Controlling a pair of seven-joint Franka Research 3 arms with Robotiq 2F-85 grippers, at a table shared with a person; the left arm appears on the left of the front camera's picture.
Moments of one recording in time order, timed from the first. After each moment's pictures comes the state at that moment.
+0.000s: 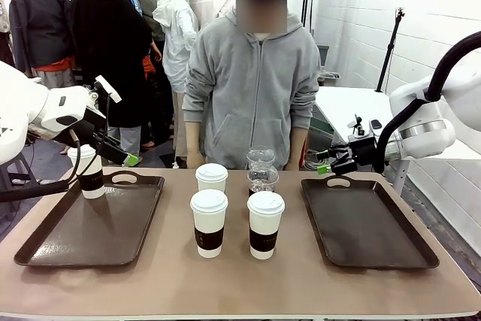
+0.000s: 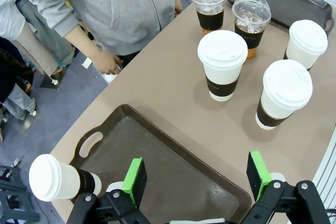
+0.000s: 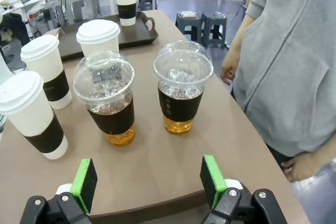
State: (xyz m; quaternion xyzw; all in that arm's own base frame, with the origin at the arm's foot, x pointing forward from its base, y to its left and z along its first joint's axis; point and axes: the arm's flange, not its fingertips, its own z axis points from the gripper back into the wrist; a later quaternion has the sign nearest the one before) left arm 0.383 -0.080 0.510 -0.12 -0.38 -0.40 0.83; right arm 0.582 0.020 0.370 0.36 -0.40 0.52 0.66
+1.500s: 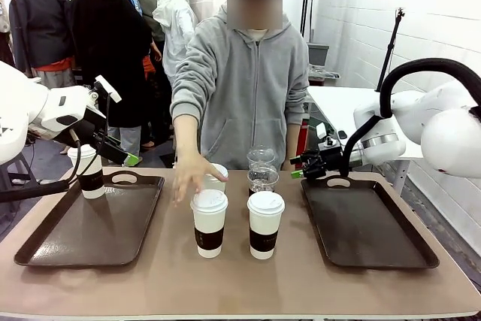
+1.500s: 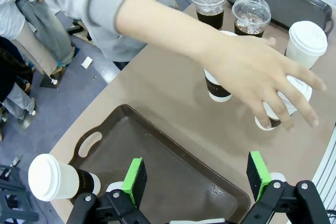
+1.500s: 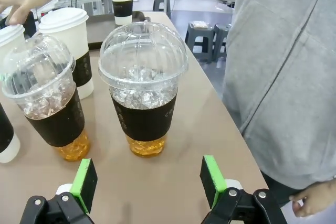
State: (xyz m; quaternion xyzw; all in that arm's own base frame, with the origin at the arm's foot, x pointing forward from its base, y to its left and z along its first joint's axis) left arm 0.382 -0.081 0.510 -0.12 -0.38 -0.40 0.83; right arm 0.675 0.074 0.296 0.39 -0.41 0.55 0.61
